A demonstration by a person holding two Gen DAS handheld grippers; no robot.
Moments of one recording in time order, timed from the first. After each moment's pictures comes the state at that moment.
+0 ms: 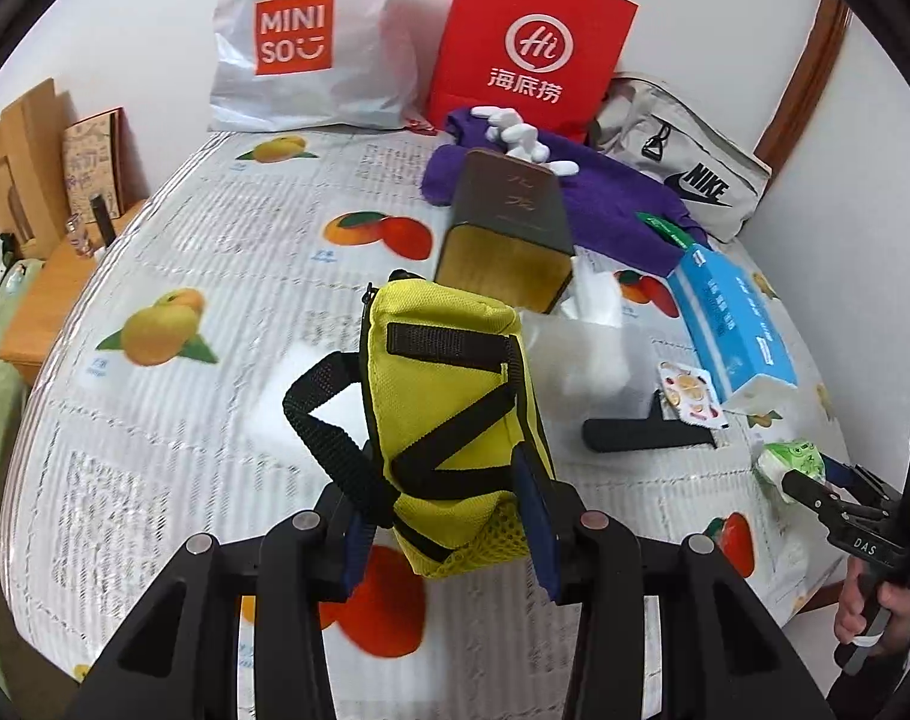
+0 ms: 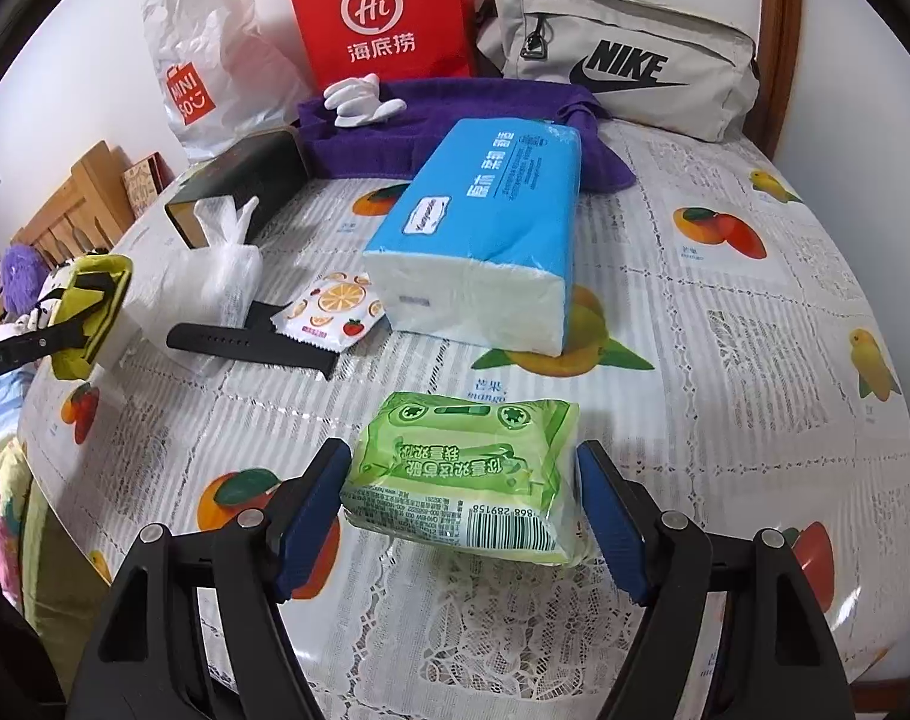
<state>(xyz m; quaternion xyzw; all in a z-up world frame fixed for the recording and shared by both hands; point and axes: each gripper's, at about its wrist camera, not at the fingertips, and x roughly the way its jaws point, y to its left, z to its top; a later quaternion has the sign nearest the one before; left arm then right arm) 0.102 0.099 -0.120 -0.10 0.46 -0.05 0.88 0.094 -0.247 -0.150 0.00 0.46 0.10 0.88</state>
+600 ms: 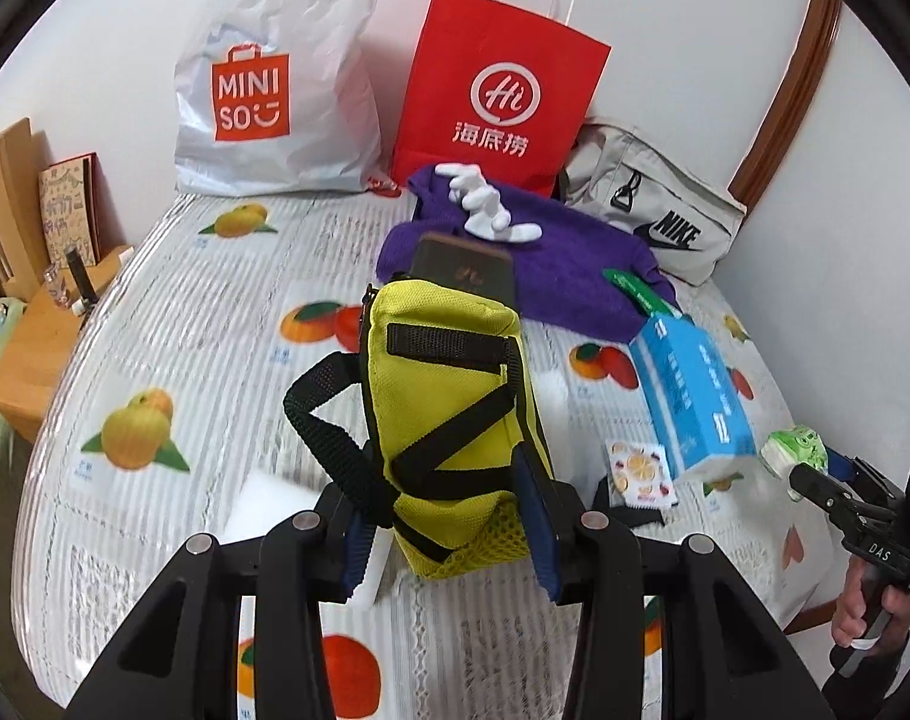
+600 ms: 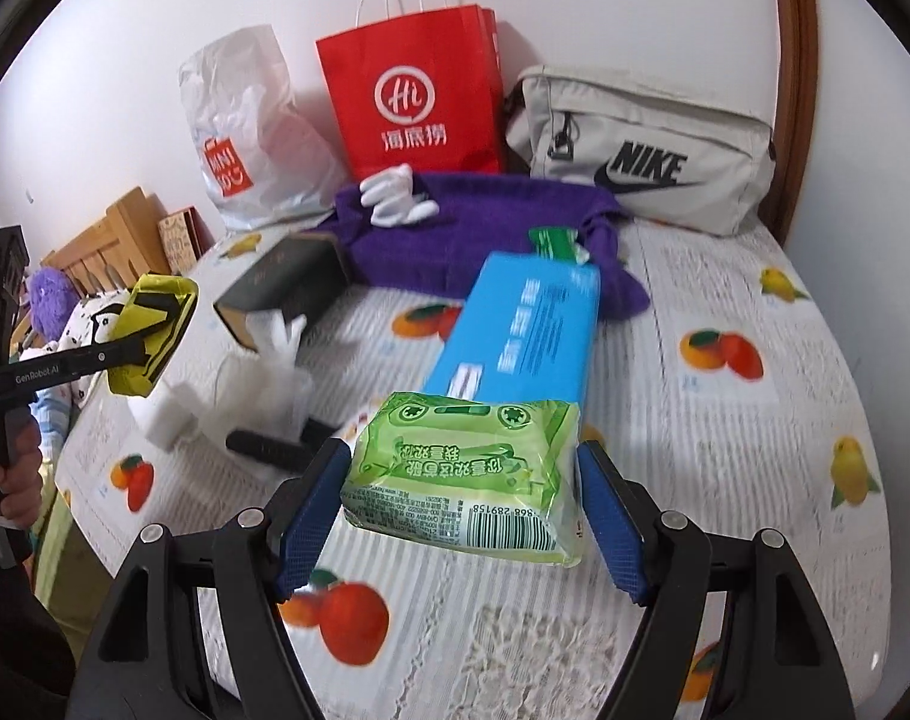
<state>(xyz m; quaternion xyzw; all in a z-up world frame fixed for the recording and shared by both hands) 0.137 0.088 -0.075 -0.11 0.43 -0.06 0.90 0.120 -0.246 -0.083 0.00 0.40 0.13 0.91</state>
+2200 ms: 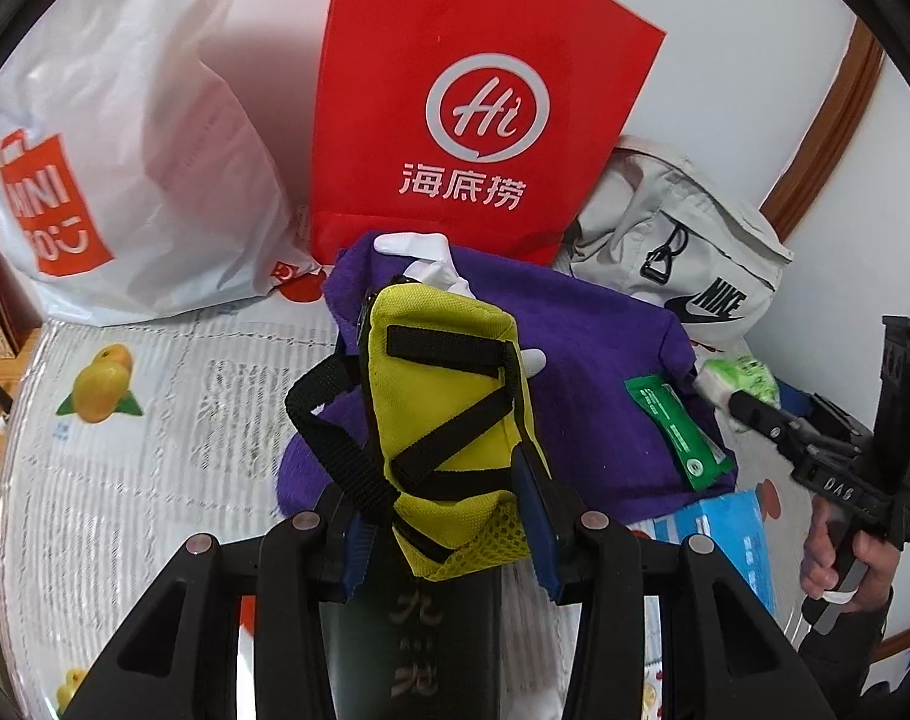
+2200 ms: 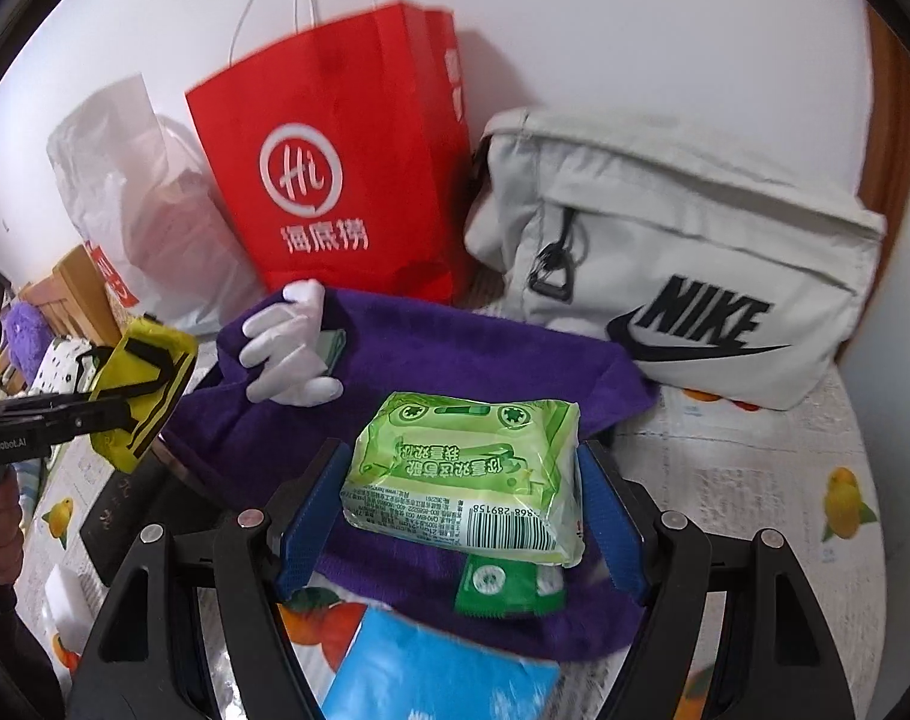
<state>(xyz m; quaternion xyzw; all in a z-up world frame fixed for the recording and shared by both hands) 0.351 0.052 -0.080 -0.09 0.46 -0.10 0.88 0.373 -0.248 -0.092 0.00 0.40 0.14 0.91</state>
